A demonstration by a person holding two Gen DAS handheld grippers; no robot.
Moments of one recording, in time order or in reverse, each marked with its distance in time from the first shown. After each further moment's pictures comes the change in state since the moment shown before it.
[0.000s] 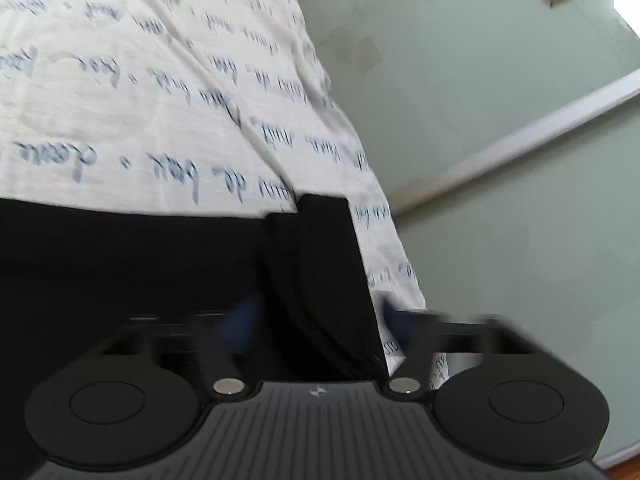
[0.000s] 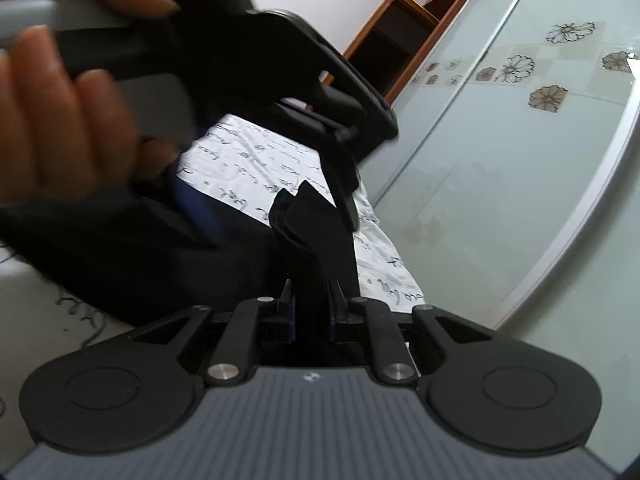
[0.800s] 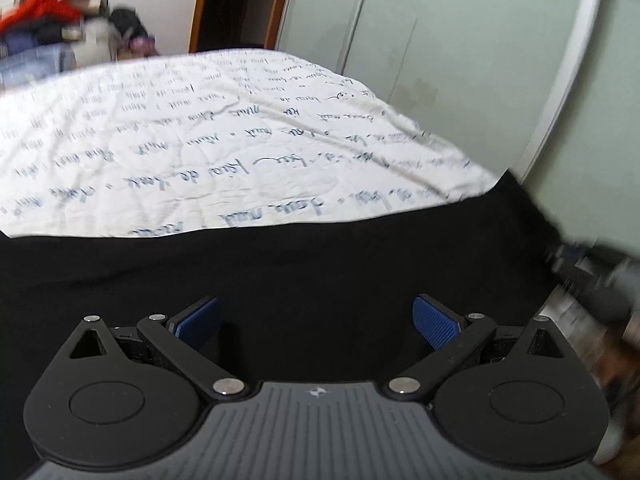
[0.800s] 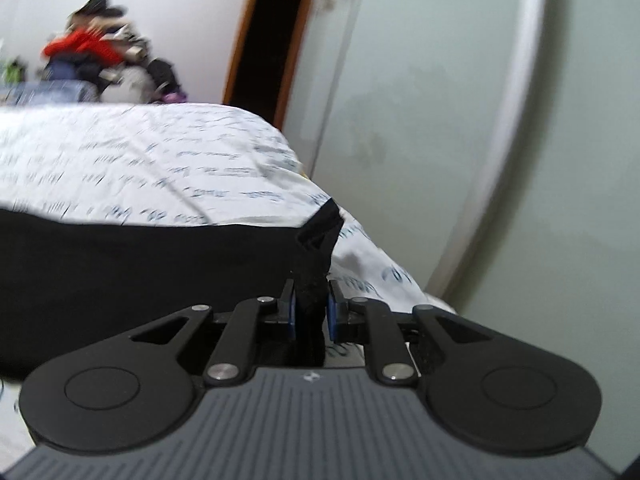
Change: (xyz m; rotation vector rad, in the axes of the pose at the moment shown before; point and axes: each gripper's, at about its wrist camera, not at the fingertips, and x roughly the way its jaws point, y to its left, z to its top) left arm -0.114 0.035 -0.073 0.371 -0.290 0.432; right arm 0.043 -0.075 -0.025 0.379 0.130 -0.073
